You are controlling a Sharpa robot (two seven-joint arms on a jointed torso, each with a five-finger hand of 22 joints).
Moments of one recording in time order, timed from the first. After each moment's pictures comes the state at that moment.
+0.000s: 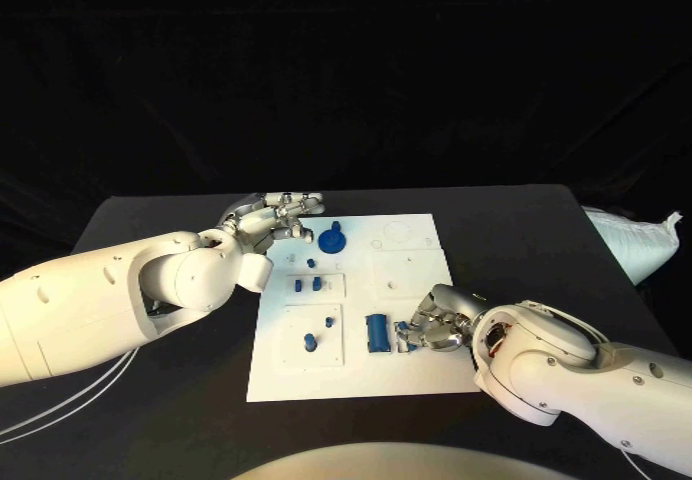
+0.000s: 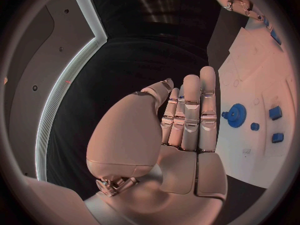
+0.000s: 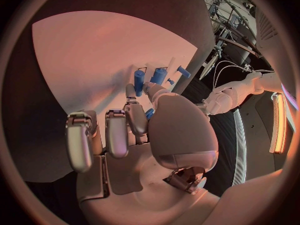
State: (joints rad) left arm 1.16 -0.91 -0.04 1.61 0.12 -0.25 0.29; left_hand 1.42 -0.12 0.41 0.07 0.14 1.02 0.19 0.11 0.07 1.10 0.12 0.18 0.07 1.22 0.03 0.98 0.41 0.17 1.19 0.13 0.53 0.87; right arm 0.85 -0.93 0.10 1.91 -1.41 -0.27 -0.69; right_hand 1.21 -0.08 0.29 0.20 0.37 1.16 0.06 0.16 0.31 1.46 -0.01 1.17 1.31 1.47 -0.07 1.44 1.31 0.02 1.47 0.05 1.53 1.31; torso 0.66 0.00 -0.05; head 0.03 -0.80
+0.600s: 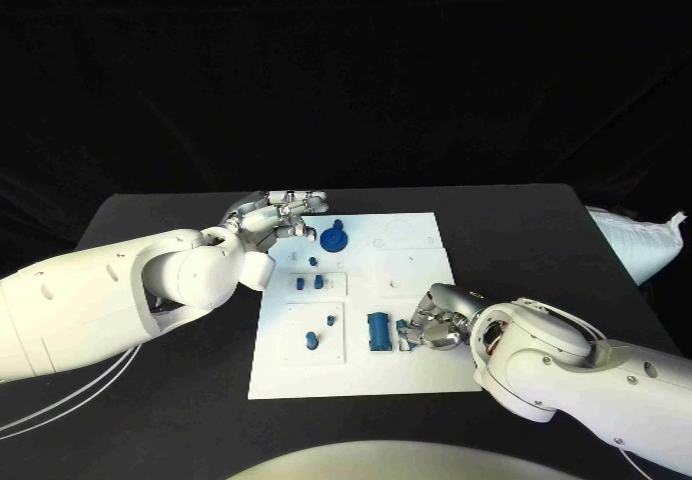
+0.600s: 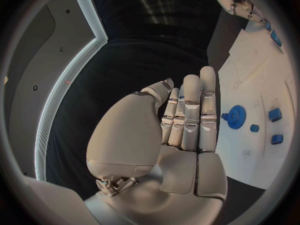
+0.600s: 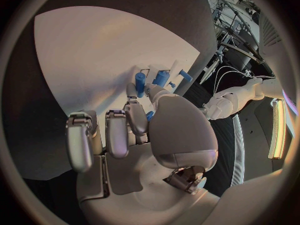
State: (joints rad) left arm 1.16 -0.91 -0.04 1.61 0.12 -0.24 0.29; left_hand 1.42 -0.12 0.41 0.07 0.14 1.02 0.19 0.11 0.07 1.10 0.12 0.18 0.07 1.22 0.03 0.98 0.41 0.17 1.19 0.13 0.53 0.87; right arm 0.85 -0.91 0.10 1.89 -1.45 -0.24 -0.69; right_hand 1.19 -0.07 0.26 0.22 0.37 1.16 0.06 0.17 0.32 1.46 -0.01 1.15 1.31 1.47 -0.07 1.44 1.31 0.02 1.47 0.04 1.53 1.31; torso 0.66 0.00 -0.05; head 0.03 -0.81
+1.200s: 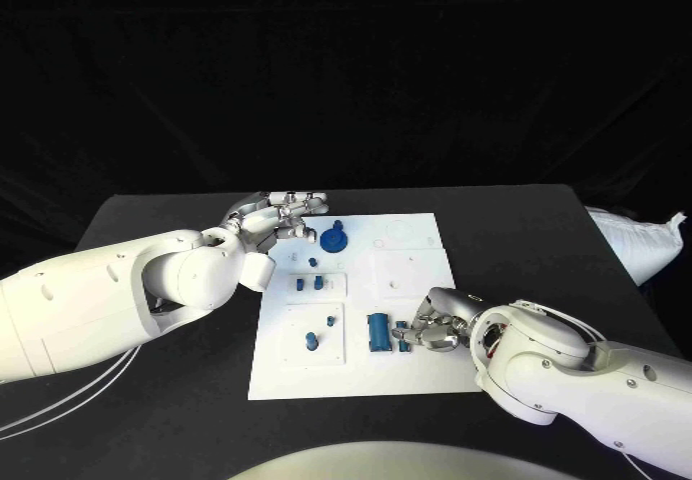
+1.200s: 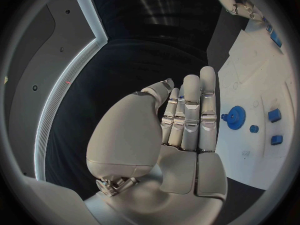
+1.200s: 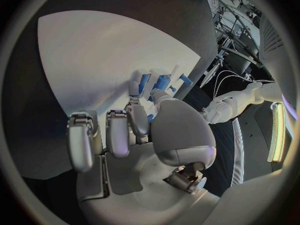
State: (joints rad) left arm 1.16 -0.91 -0.04 1.61 0.11 -0.24 0.28; left_hand 1.42 -0.12 0.41 0.07 0.14 1.02 0.19 0.11 0.07 1.10 0.12 0.18 0.07 1.22 0.03 0.98 0.41 0.17 1.19 0.13 0.53 0.87; right arm 0.85 -0.91 0.09 1.90 -1.47 -0.21 -0.70; right_hand 1.06 -0.04 0.09 0.29 0.33 1.21 0.03 0.19 0.36 1.47 -0.03 1.18 1.31 1.47 -0.09 1.44 1.31 0.02 1.47 0.03 1.53 1.31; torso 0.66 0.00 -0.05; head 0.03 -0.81
